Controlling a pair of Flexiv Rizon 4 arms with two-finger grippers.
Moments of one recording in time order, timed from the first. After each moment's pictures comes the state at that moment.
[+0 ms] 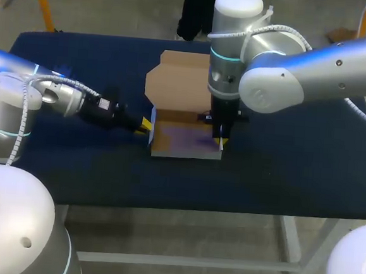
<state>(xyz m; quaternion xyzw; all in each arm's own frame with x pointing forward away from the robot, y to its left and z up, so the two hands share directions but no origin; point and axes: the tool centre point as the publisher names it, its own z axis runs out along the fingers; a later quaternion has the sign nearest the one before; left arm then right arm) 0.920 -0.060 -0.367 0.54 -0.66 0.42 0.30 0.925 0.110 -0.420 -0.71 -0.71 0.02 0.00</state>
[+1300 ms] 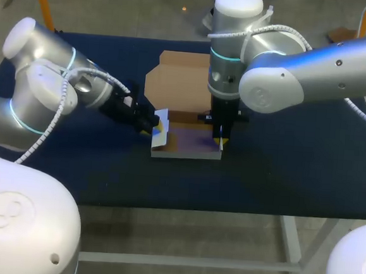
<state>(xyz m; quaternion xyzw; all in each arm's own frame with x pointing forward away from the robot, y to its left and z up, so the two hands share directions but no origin) 0.926 -0.079 -0.375 0.61 -0.71 0.31 0.17 0.925 0.110 -0.420 -0.71 -0.71 0.02 0.00</state>
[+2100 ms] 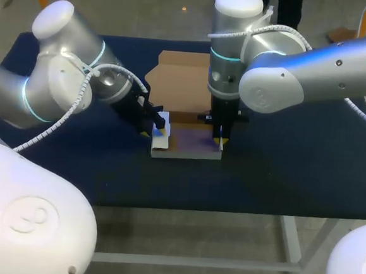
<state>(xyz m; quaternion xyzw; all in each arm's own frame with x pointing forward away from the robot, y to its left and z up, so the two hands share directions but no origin) 0.925 -0.083 -0.383 0.64 -0.73 0.22 0.11 0.925 0.110 -0.420 -0.71 -0.71 0.02 0.00</state>
